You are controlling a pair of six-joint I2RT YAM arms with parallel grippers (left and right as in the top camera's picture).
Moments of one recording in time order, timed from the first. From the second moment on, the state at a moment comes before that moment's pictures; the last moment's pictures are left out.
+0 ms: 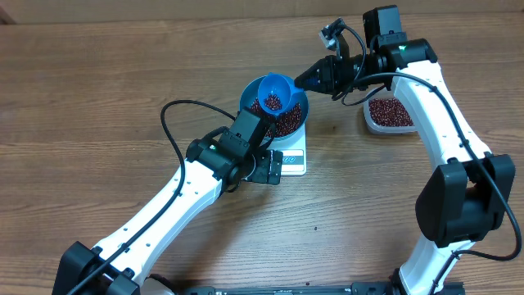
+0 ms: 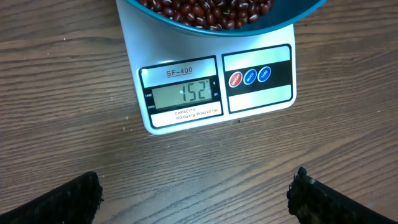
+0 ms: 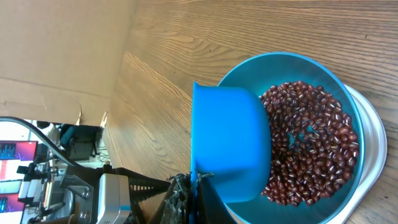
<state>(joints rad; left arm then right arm) -0.59 1.51 1.11 -0.77 0.01 -0.44 0.16 1.95 1.74 -0.88 -0.93 0.07</state>
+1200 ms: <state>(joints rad) -0.59 1.51 1.11 -0.77 0.01 -0.44 -0.22 1.86 1.74 -0.90 -1.02 0.18</state>
